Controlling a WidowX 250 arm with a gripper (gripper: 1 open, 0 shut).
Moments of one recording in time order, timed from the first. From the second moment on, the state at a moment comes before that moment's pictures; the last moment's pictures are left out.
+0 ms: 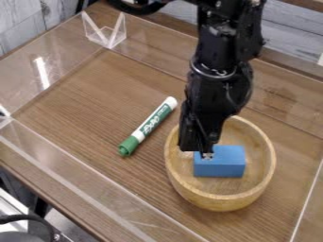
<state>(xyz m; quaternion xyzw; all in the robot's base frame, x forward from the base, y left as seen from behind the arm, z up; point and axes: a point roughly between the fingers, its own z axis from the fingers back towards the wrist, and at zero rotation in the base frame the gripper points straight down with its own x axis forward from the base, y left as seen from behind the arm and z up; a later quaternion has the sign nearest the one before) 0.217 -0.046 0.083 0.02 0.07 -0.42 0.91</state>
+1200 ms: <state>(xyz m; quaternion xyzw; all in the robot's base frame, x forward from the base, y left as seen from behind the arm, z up) 0.224 -0.053 0.082 0.02 0.03 -0.44 0.90</state>
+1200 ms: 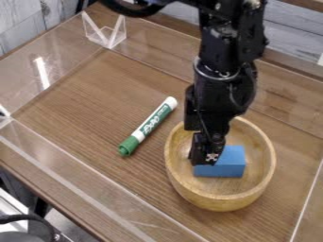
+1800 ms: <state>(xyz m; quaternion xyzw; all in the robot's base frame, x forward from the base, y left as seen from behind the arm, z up) 0.226 -0.058 0.063 0.02 0.02 -0.45 0.89</state>
